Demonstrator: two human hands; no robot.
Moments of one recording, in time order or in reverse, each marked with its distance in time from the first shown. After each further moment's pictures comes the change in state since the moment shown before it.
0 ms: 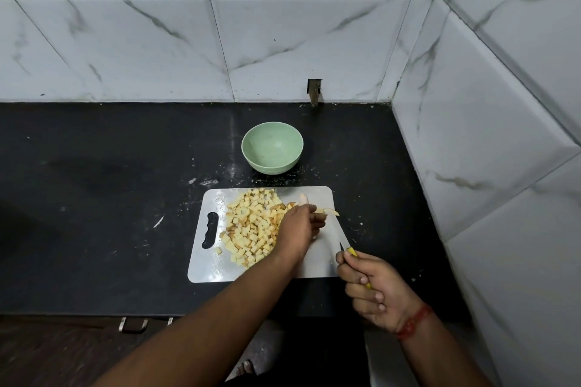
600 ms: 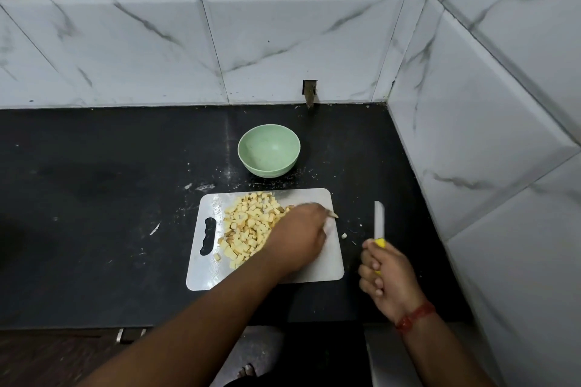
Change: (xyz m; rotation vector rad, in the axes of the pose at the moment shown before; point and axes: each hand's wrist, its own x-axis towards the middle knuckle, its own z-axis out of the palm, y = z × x) left_hand 0.014 -0.001 -0.028 1.329 -0.228 1.033; right_hand 0.012 -0.005 0.000 -0.036 0.423 -0.409
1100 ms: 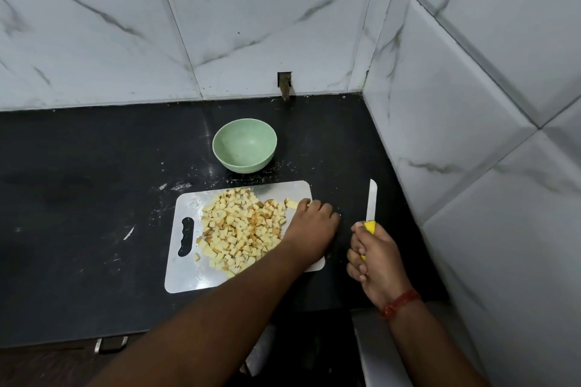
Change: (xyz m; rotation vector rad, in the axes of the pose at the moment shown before) left_hand 0.031 0.038 0.050 0.470 -0.175 0.124; right_hand -0.011 -0.010 0.003 -0.111 0.085 -0.178
